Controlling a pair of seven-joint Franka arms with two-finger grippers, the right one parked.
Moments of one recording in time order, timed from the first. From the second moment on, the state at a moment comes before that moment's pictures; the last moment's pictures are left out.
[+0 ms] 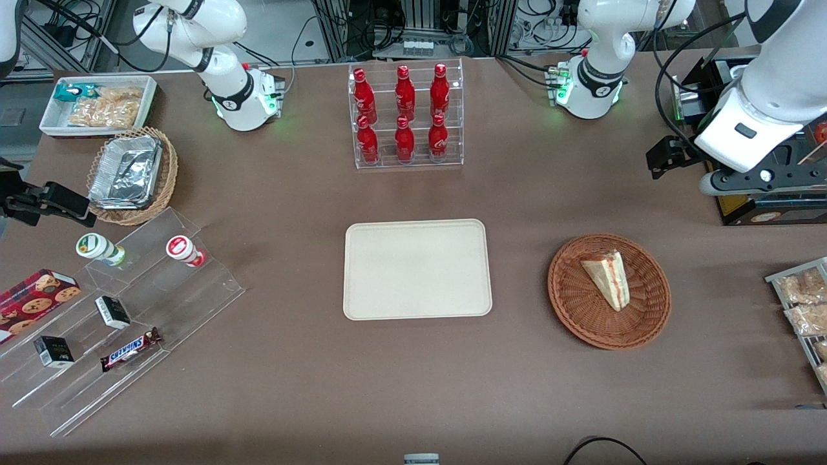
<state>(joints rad) 0.03 0.02 -0.24 -1.51 0.07 1.42 -0.21</state>
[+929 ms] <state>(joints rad) 0.04 0.19 -0.14 -1.79 0.06 1.77 -0.29</state>
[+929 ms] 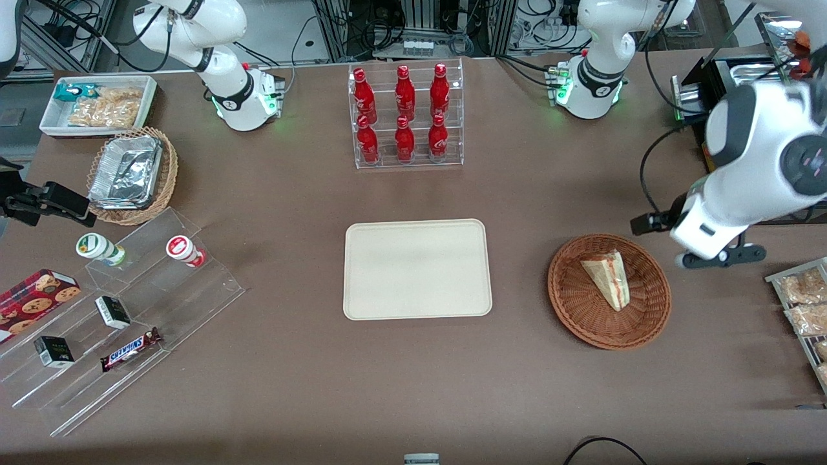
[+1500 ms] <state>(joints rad) 0.07 0.46 -0.14 -1.79 0.03 2.03 -0.72</state>
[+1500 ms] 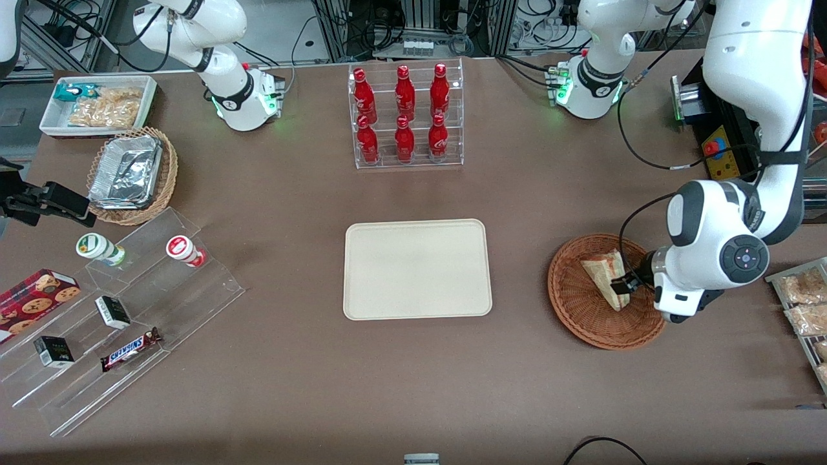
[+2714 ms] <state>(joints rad) 0.04 0.47 -0.20 -1.75 -0.02 2.02 -0.65</state>
